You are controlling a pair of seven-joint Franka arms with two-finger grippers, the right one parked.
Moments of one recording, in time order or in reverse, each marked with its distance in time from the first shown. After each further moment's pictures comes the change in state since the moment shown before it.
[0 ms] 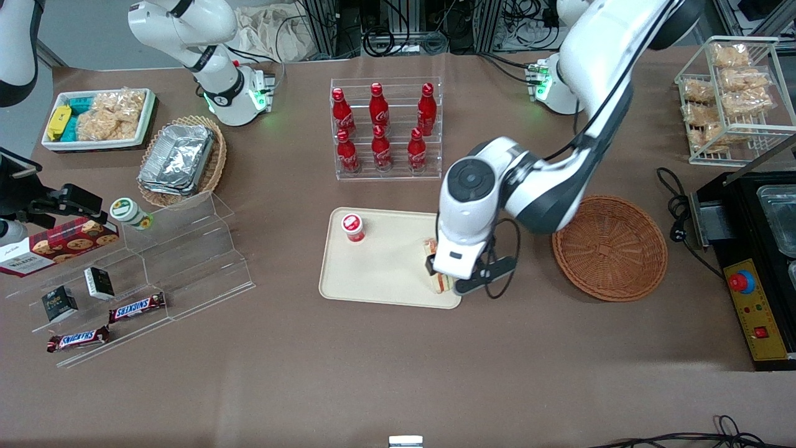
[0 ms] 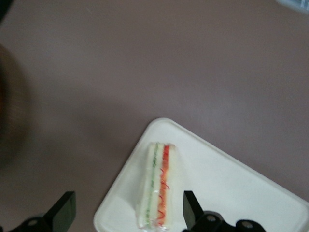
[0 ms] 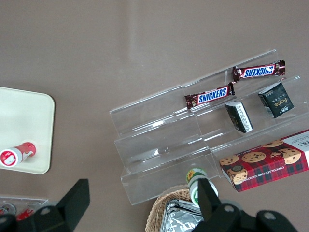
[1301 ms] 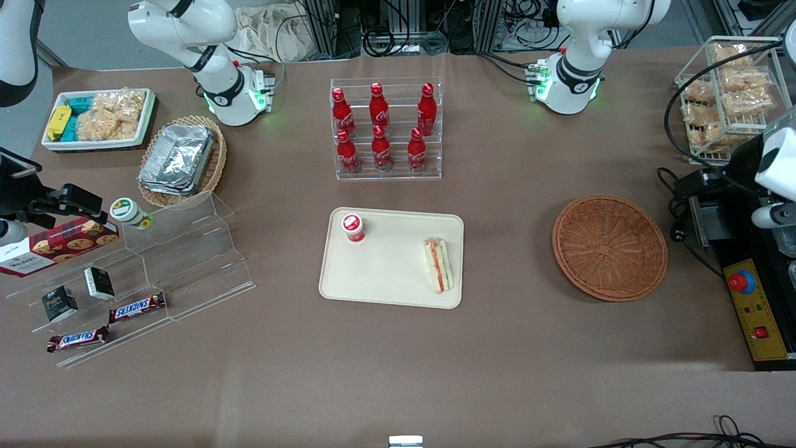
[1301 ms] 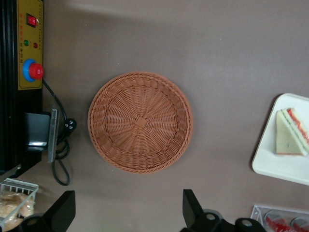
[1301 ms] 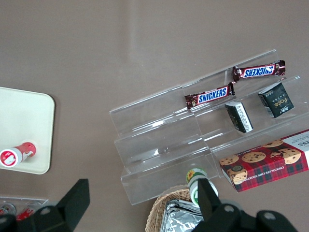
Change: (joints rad) arm 0.197 -0.524 0.490 -0.195 -0.379 -0.335 1.093
